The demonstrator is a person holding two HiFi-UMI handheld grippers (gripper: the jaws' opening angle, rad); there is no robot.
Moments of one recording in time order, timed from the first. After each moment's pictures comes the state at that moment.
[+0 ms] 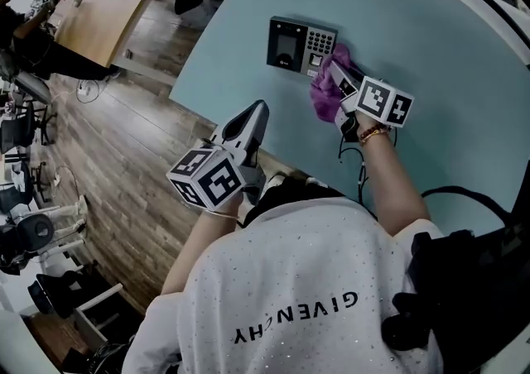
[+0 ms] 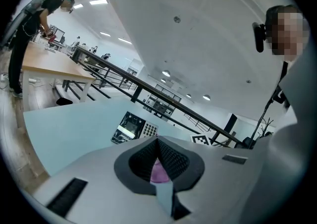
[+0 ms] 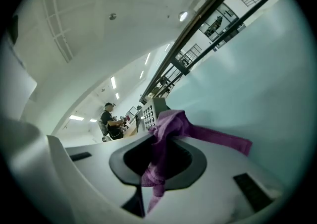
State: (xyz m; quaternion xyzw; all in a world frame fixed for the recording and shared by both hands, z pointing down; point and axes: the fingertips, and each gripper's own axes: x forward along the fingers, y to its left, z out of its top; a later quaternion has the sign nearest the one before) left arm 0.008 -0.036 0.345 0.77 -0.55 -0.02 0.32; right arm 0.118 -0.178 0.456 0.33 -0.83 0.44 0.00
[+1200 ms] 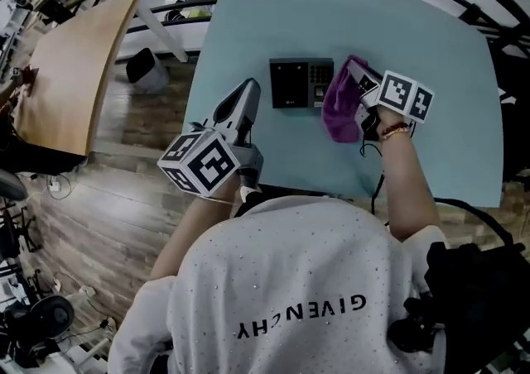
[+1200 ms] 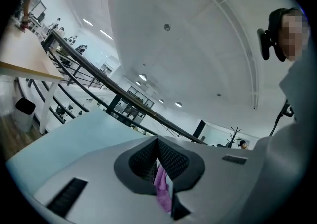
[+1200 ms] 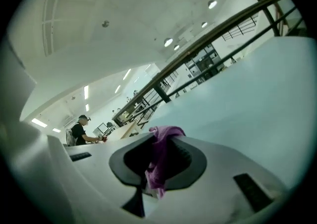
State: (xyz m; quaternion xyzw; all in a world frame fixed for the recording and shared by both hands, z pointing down) left arm -0.073 -0.147 0.287 0.86 -0.41 -0.09 0.29; right arm 0.151 -0.213 0.386 0.53 -0.76 0.39 -0.02
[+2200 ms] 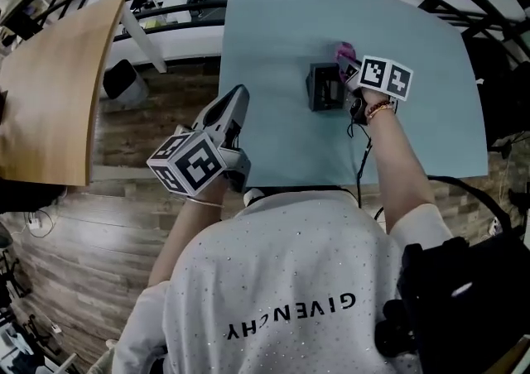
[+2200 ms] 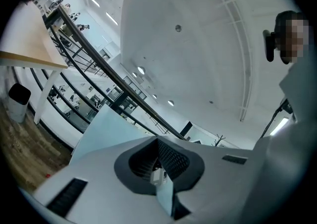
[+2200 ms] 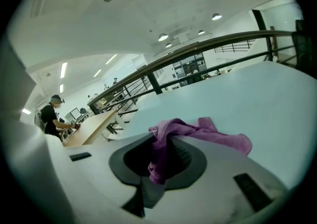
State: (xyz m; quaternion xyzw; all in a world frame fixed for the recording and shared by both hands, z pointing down) left arm -0.239 -0.191 0.303 0.87 -0.32 -0.10 0.35; right arm 0.033 -0.261 0.398 0.63 -0.68 0.36 0.08
